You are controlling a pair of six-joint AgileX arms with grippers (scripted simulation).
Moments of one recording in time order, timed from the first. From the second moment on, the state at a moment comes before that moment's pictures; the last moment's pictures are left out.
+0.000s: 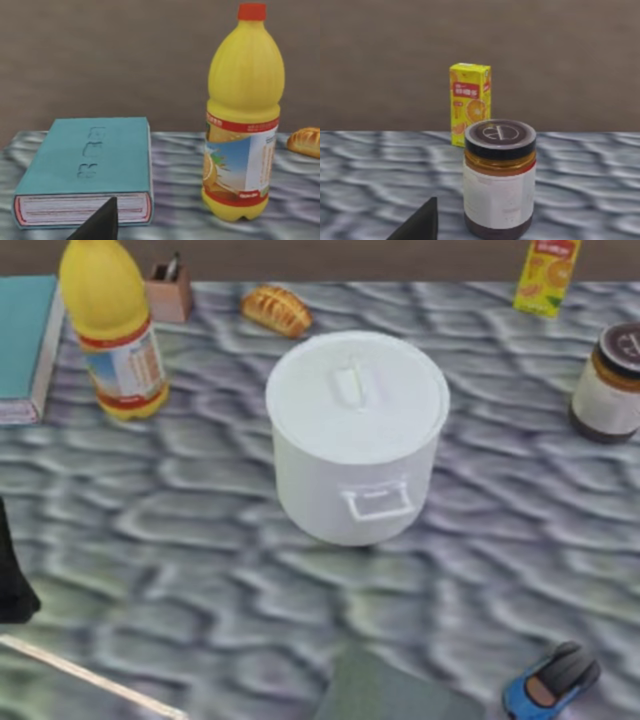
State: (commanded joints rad) left arm 0.00 0.00 0.00 0.00 0.00 0.00; right arm 0.00 0.00 0.00 0.00 0.00 0.00
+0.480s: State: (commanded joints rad) left arm 0.00 0.00 0.00 0.00 0.00 0.00; right arm -0.01 0.20 0.13 -0.18 0.01 -0.05
